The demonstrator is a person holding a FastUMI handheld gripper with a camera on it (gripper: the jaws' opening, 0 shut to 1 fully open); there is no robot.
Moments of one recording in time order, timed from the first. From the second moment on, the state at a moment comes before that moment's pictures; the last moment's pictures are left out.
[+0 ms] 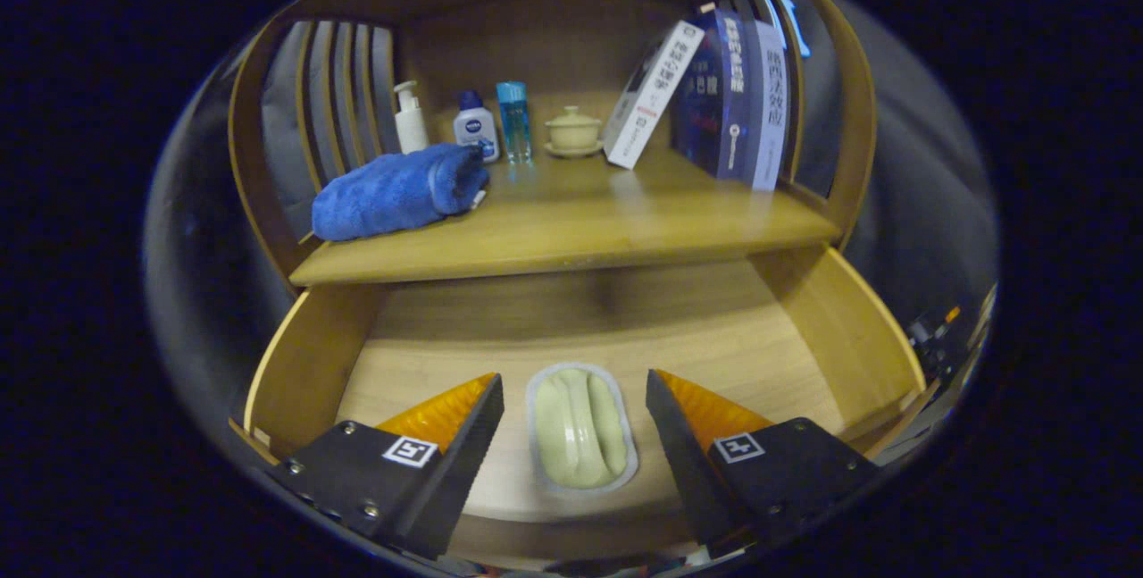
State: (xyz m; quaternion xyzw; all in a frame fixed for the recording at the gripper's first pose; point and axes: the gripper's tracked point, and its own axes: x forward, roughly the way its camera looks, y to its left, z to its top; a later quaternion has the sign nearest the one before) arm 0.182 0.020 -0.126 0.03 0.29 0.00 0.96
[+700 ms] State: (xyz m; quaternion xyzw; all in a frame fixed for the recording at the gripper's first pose) arm 0.181 0.030 -0.159 0.06 0.31 0.04 0.95
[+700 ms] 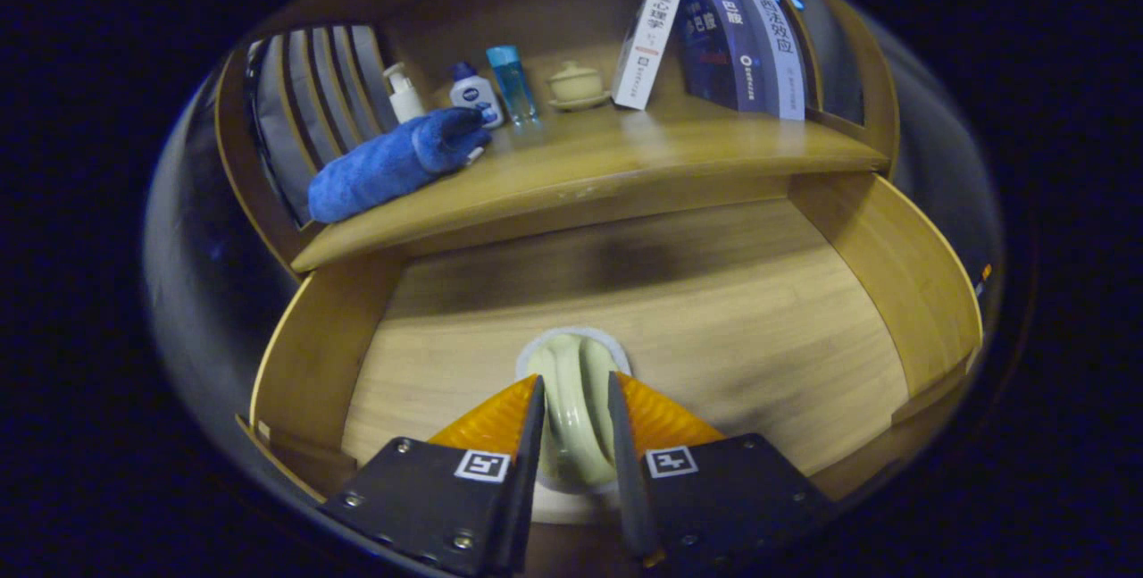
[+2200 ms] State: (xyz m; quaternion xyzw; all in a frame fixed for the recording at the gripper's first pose) arm 0.173 0.024 -0.047 0.01 0.20 0.03 0.98
